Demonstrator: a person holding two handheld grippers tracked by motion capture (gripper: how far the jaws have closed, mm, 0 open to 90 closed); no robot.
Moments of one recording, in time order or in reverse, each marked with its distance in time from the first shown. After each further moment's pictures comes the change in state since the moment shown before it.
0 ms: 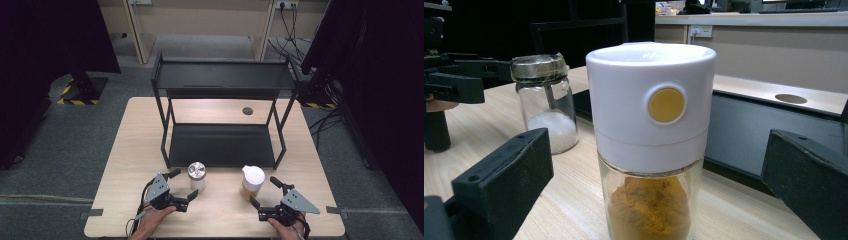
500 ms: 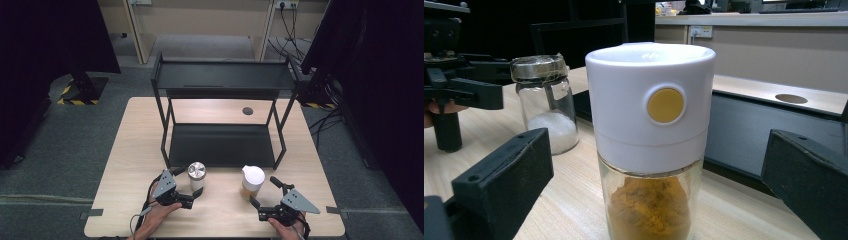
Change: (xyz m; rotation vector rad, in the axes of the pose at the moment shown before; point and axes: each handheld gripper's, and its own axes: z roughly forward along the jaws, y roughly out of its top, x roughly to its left) left arm 0.000 0.010 0.018 0.049 0.008 0.011; right arm 0.000 0.000 0.000 -0.002 0.002 0.002
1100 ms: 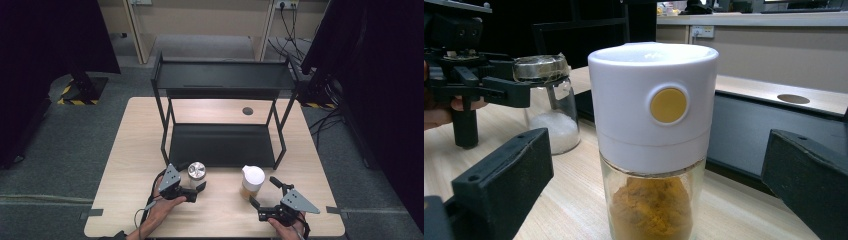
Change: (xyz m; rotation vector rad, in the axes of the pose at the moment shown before) left arm 0.002 0.009 0.017 0.027 0.013 0.000; right arm 0.000 0.000 0.000 0.000 0.006 0.001
